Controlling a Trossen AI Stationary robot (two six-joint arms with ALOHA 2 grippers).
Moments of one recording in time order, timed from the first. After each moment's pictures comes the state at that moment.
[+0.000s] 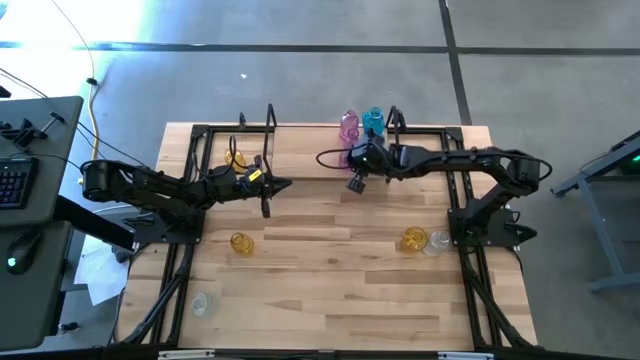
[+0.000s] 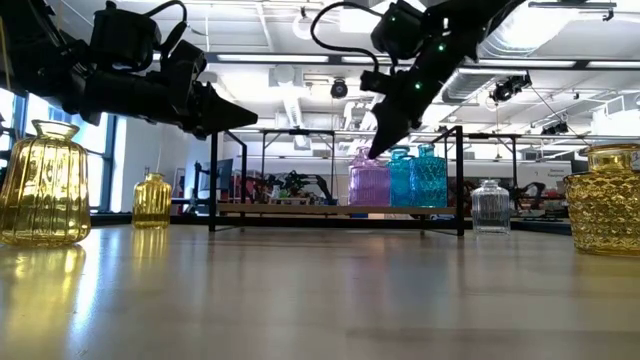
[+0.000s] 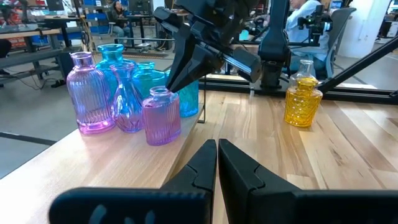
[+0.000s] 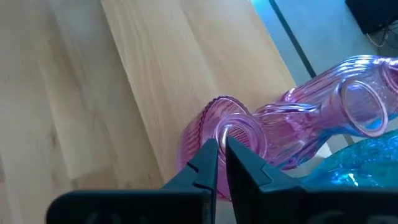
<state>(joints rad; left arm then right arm) 0.27 1.29 0.21 1.01 0.04 0.01 -0.30 1.58 1.05 -0.30 0.31 -0.13</state>
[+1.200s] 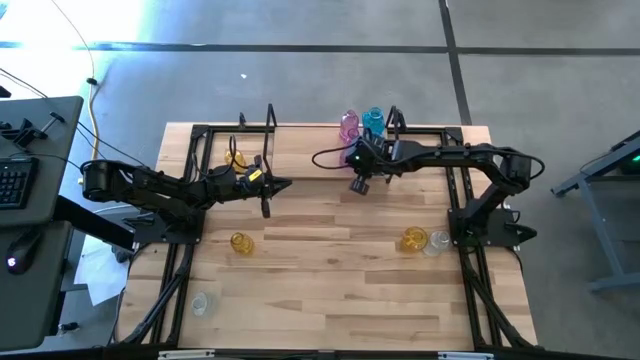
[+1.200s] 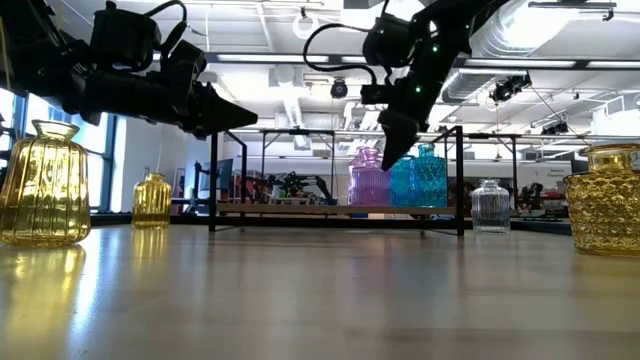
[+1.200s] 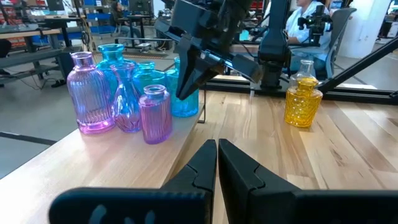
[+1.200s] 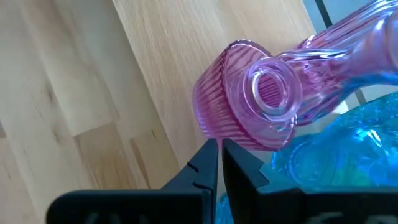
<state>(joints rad) 0.27 1.29 0.21 1.01 0.04 0.01 -0.31 1.64 1.16 -0.56 0.29 -0.06</state>
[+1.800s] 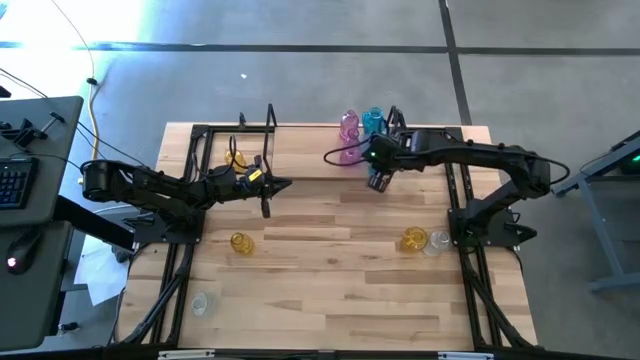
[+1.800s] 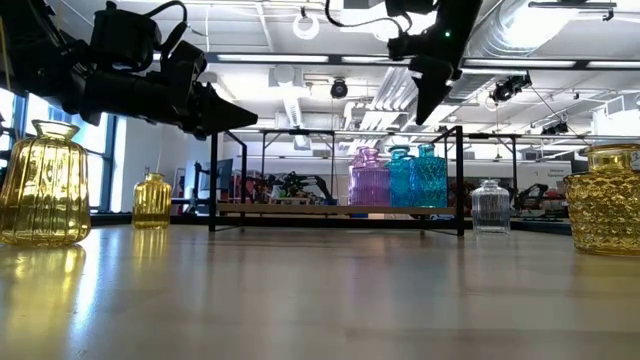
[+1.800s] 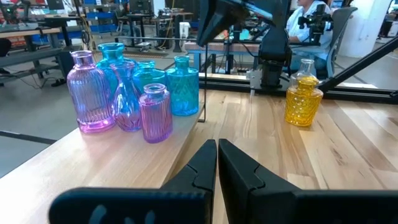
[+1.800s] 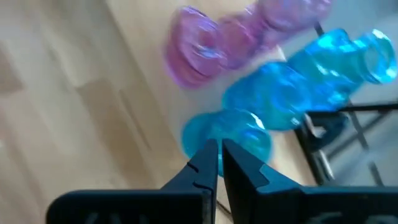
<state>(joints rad) 0.27 1.29 0.21 1.01 0.04 0.01 -0.27 1.49 1.33 -0.99 0.37 0.05</state>
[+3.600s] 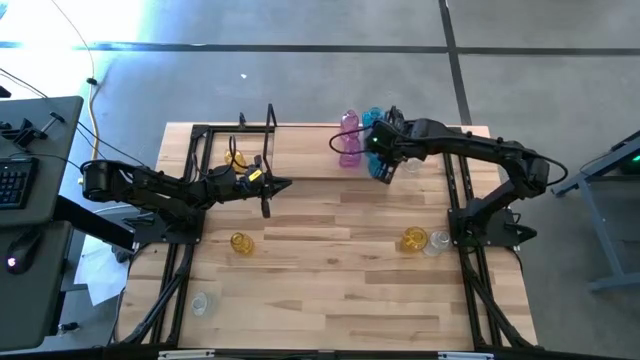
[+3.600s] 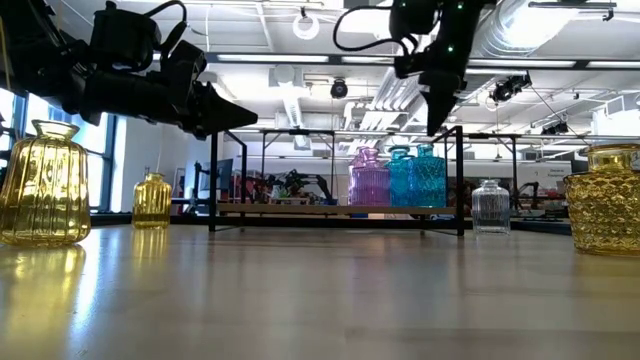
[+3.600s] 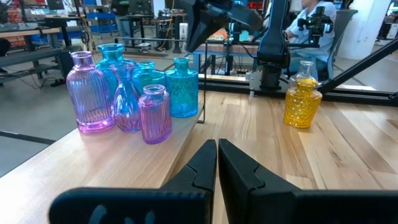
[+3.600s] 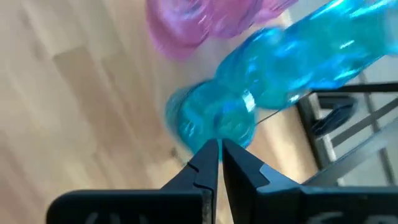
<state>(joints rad) 0.27 1.29 0.21 1.01 0.04 0.00 -0.39 1.51 1.33 -1.04 0.29 -0.05</state>
